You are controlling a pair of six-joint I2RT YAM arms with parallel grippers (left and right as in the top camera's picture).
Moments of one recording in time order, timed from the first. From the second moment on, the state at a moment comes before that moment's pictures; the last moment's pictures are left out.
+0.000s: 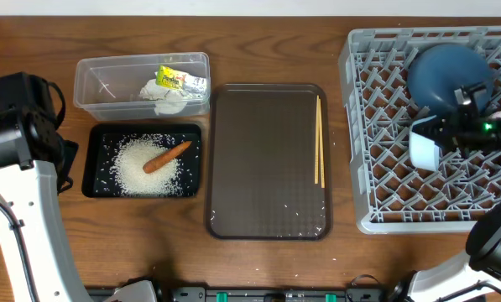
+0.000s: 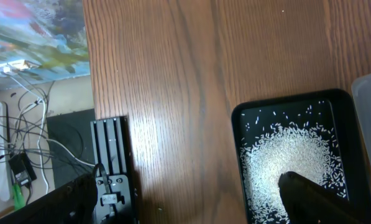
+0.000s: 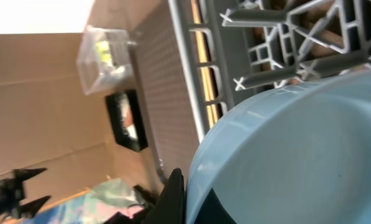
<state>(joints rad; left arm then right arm) 0.31 1.37 1.64 -1.70 -0.47 -1.06 -0.52 1.83 1.46 -1.35 -0.96 -0.20</state>
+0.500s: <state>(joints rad) 0.31 1.37 1.64 -1.70 -0.47 -1.06 -0.54 1.83 1.40 -1.32 -1.20 -0.30</state>
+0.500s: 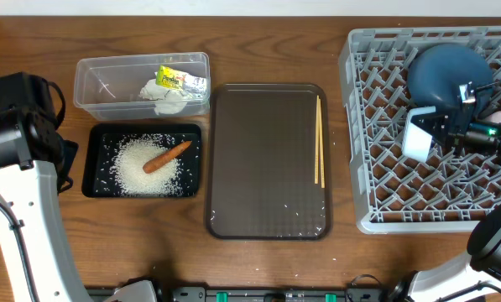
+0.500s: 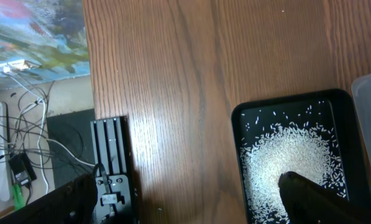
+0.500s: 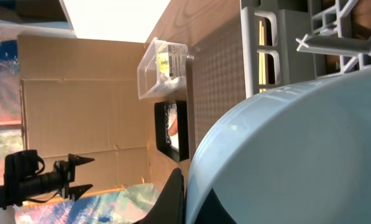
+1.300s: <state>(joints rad) 0.31 1.37 1.64 -1.70 -0.47 -1.06 -0.58 1.82 1.40 -1.25 -0.99 -0.11</state>
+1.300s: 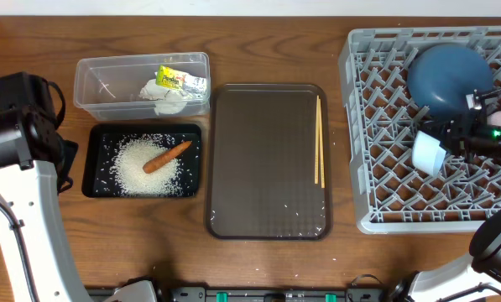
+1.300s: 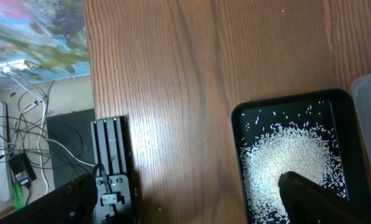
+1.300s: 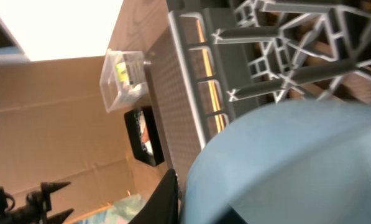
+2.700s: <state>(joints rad) 0.31 1.37 1.64 -1.70 -0.47 -1.06 -0.49 1.76 1.40 -1.07 -0.96 -0.07</state>
